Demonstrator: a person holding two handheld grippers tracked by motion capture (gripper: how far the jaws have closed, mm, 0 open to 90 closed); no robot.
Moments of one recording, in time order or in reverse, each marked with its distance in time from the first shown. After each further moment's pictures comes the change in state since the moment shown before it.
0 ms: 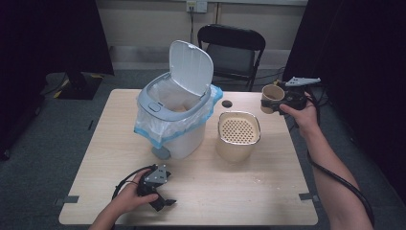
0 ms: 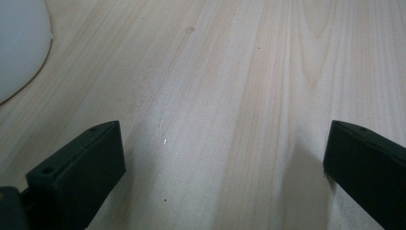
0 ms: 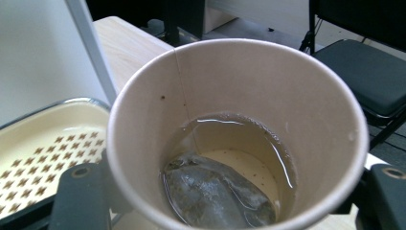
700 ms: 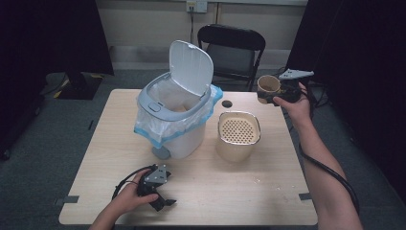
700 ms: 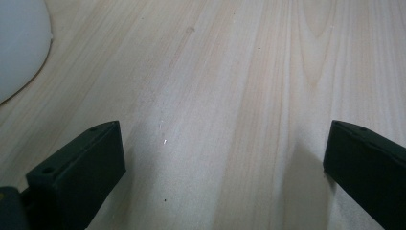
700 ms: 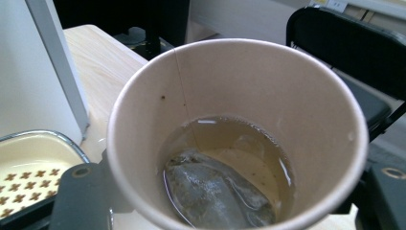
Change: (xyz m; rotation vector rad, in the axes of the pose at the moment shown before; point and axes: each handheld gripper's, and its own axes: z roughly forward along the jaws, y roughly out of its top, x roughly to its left) left arm 0.000 0.000 0.000 -0.001 0.001 -0.001; right arm 0.002 0.023 0.017 -0.043 -0.088 -0.096
